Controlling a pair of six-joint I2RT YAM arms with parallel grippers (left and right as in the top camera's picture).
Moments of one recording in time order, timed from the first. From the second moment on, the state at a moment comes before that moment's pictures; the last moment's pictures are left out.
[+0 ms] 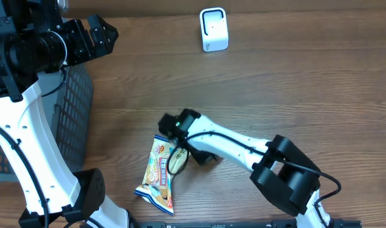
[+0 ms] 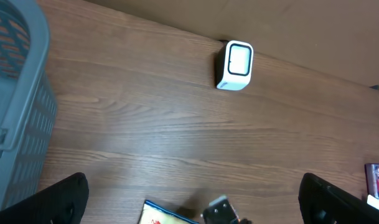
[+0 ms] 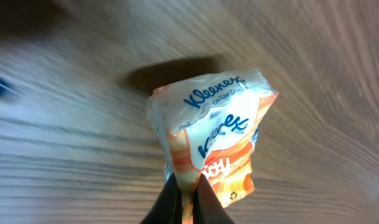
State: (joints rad) left arm 0.16 1.81 2.64 -1.69 0.35 -0.20; right arm 0.96 2.10 1.60 -1.31 0.29 0.39
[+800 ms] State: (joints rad) left arm 0.16 1.81 2.64 -1.69 0.35 -0.20; right arm 0.27 2.10 1.41 -1.06 -0.78 0.16
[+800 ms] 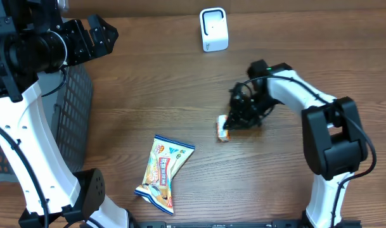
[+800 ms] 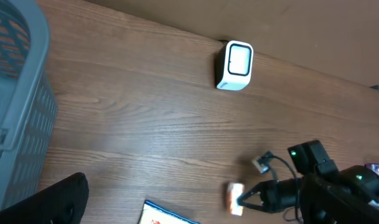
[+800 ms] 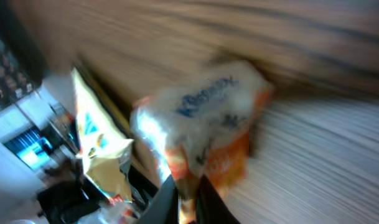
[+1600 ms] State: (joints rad) left arm 0.16 1.81 2.64 -1.69 0.35 -0.20; right arm 0.22 2.10 1.52 -1.19 -0.57 0.03
